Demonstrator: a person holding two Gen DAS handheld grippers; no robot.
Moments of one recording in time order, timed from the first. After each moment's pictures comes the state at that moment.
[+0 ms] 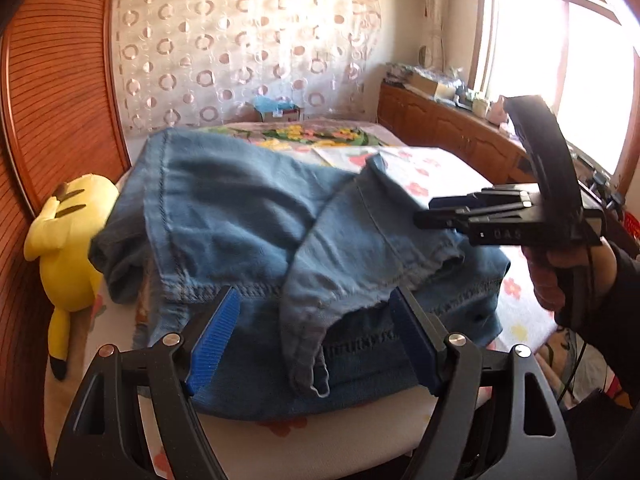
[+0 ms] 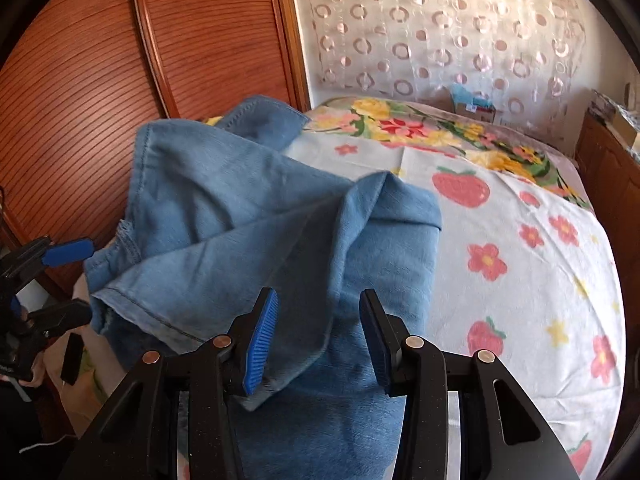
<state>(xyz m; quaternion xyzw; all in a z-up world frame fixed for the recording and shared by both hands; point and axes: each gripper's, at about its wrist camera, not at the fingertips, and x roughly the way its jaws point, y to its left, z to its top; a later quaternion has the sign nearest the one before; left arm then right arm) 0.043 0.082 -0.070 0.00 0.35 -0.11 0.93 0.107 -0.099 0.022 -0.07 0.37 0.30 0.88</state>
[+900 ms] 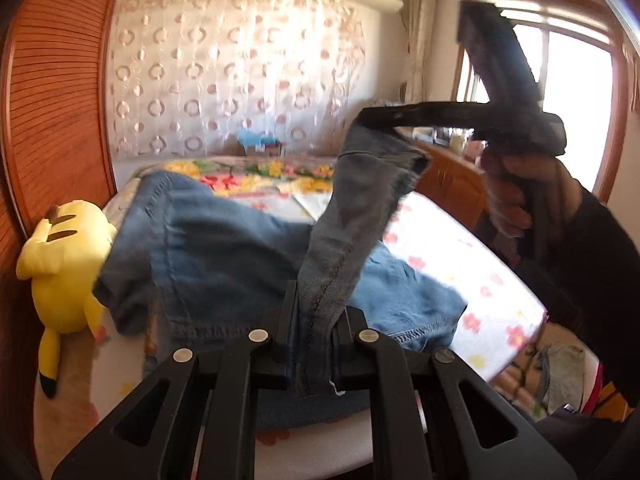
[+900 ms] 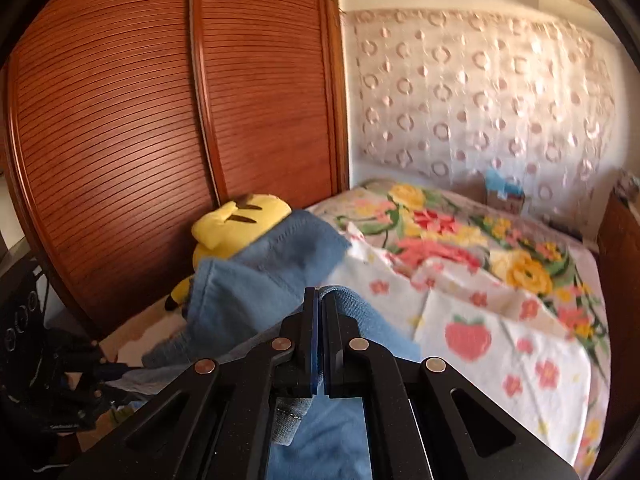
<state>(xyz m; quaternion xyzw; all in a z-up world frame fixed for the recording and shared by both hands) 0.014 0.099 -0.020 -0.04 0.28 -0.14 0.95 0.130 -0.058 0.138 -0.09 0.23 0.39 0.89</state>
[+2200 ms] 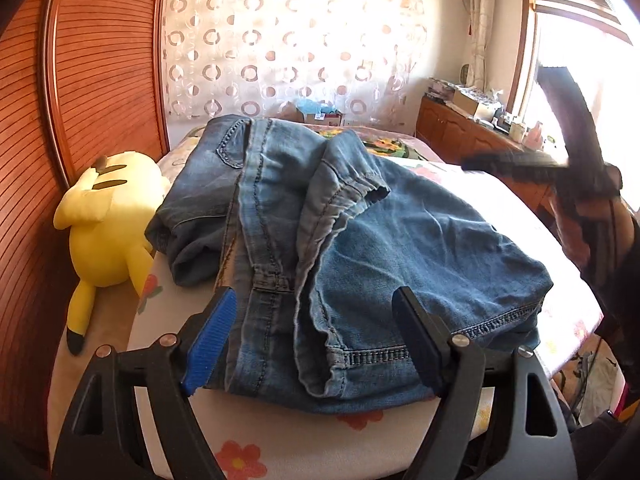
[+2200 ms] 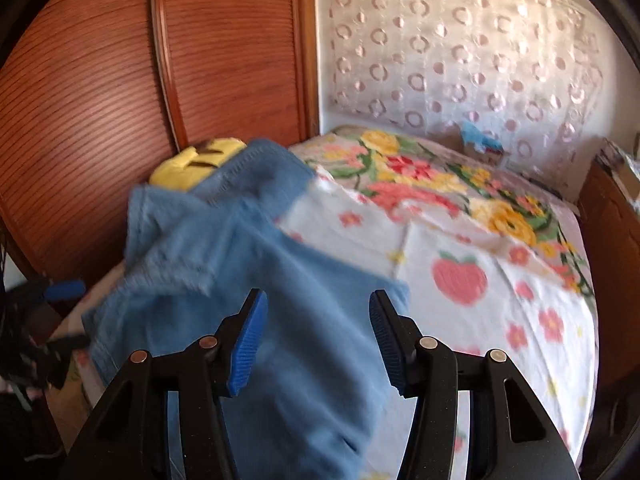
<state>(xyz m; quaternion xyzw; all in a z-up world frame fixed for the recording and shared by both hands) 0.038 0.141 -0.074 -0.04 0.34 -0.04 0.94 0.136 -0.083 0.047 -0.11 0.33 0.31 0.89</state>
